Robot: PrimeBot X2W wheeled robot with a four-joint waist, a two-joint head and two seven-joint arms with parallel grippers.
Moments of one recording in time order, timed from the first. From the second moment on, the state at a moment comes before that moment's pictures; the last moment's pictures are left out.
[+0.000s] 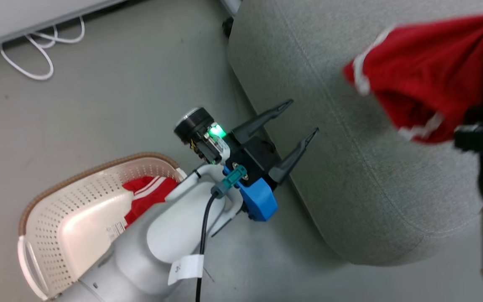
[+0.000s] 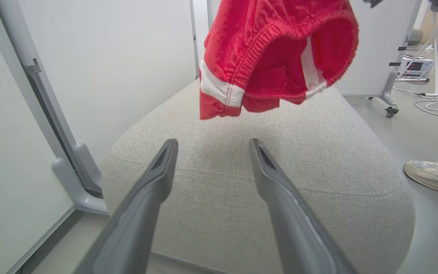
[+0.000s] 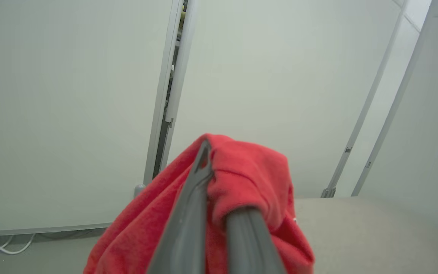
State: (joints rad) left arm -0.79 0.10 -0.91 0.53 -0.29 -0.12 -0.26; right arm -0.51 -0.14 -0.16 0.13 0.07 0.13 -0.26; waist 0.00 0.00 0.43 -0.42
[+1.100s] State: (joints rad) left arm -0.98 0.23 -0.91 0.33 -0.22 -0.10 -0.19; right arm -0.83 -0.27 -0.49 0.57 0.11 0.13 -0.26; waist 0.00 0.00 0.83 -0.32
